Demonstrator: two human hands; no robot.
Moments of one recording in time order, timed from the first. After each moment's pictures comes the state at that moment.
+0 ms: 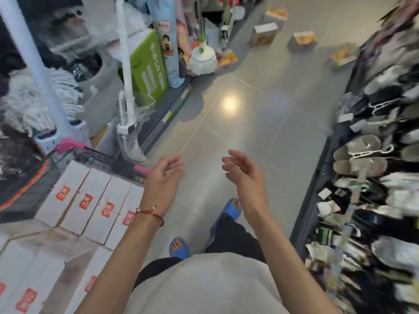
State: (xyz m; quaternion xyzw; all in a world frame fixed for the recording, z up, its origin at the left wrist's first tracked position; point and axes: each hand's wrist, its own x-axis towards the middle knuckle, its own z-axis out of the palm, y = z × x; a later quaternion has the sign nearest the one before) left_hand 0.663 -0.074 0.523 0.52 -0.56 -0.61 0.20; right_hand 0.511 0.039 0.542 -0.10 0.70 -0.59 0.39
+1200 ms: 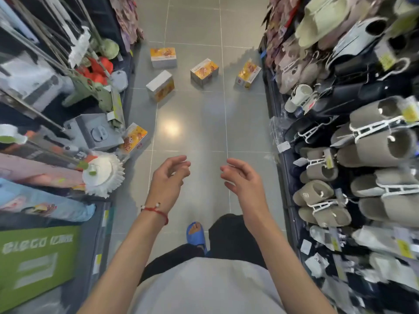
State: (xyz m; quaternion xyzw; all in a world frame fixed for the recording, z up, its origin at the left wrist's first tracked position) left_hand -0.029 -0.368 0.542 0.37 -0.64 -0.68 0.01; right_hand -0.087 -0.198 0.551 0.12 0.68 -0.68 0.26
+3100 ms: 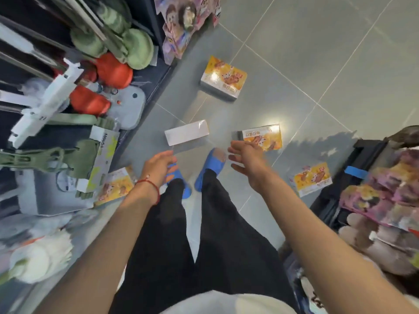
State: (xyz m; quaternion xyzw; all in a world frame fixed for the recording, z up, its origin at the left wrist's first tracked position) left_hand -0.788 -0.948 0.299 0.72 -0.25 -0.65 -0.01; right_hand -0.984 -0.860 0.338 0.09 0.76 -0.32 0.55
